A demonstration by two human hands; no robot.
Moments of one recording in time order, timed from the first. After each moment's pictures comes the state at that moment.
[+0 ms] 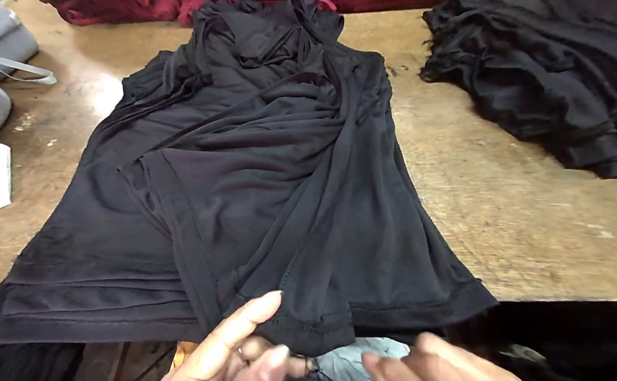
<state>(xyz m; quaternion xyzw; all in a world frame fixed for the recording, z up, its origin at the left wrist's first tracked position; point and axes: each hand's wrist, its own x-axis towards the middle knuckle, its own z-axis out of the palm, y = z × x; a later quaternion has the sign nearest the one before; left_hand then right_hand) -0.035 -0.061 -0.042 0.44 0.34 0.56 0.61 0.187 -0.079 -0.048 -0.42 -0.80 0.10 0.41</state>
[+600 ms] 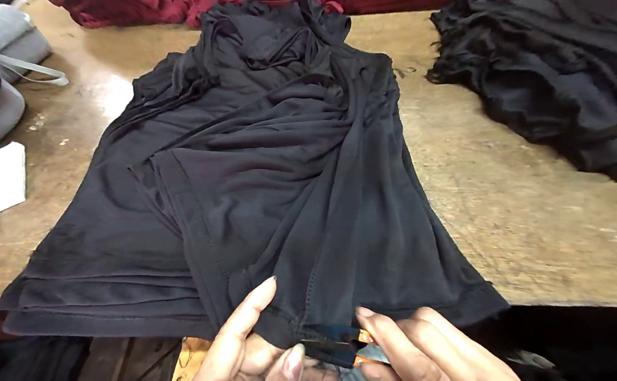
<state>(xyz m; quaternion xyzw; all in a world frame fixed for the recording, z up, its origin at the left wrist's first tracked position) -0.023 -0.068 -0.037 0.45 0.35 0.57 0.59 0.172 -0.064 -0.060 -0.49 -0.78 0.00 0.39</state>
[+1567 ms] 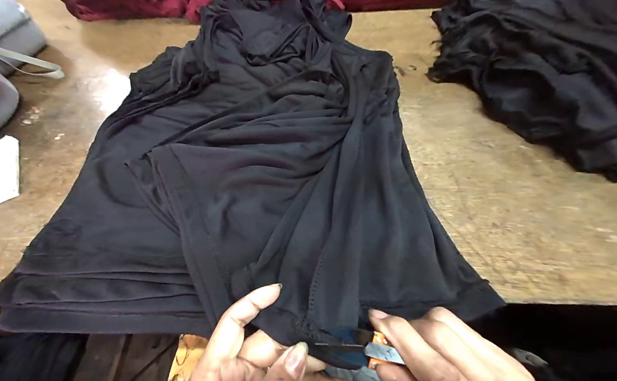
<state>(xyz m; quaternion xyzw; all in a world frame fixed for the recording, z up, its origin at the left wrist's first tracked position) -0.020 -0.069 -0.034 0.35 0.35 0.56 0.66 0.186 -0.066 -0.063 -0.48 -0.79 -0.01 0.38</state>
